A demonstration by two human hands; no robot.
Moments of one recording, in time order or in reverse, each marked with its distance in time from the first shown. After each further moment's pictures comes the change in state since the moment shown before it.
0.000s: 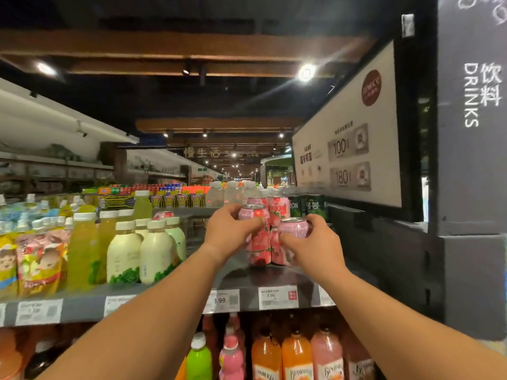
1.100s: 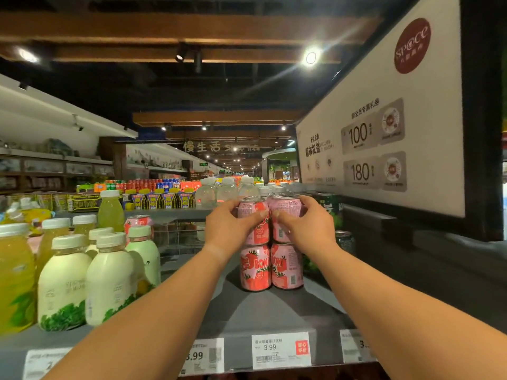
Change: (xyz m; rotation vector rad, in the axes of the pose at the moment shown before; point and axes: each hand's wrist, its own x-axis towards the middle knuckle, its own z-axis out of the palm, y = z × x) left_hand 0.104 -0.065 0.043 0.074 0.115 -0.001; right_hand 0.135 0.040 0.072 0.045 0.011 -0.011
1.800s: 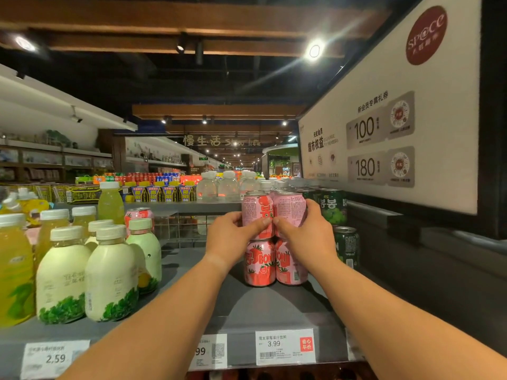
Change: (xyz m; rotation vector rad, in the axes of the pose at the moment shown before) left_hand -0.013 -0.025 0.002 -0.057 -0.084 -0.065; right_hand -0.017 0.021 0.016 0.004 0.003 -0.038
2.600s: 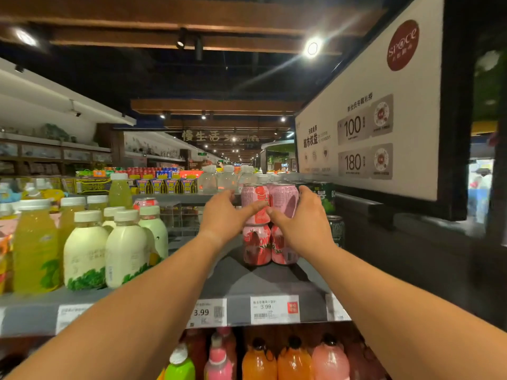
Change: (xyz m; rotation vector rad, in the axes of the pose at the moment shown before) left_hand -0.020 0.036 -0.017 0.342 0.084 0.095; right_hand -0.032 -0.033 -0.032 -0.232 -0.013 -0.098
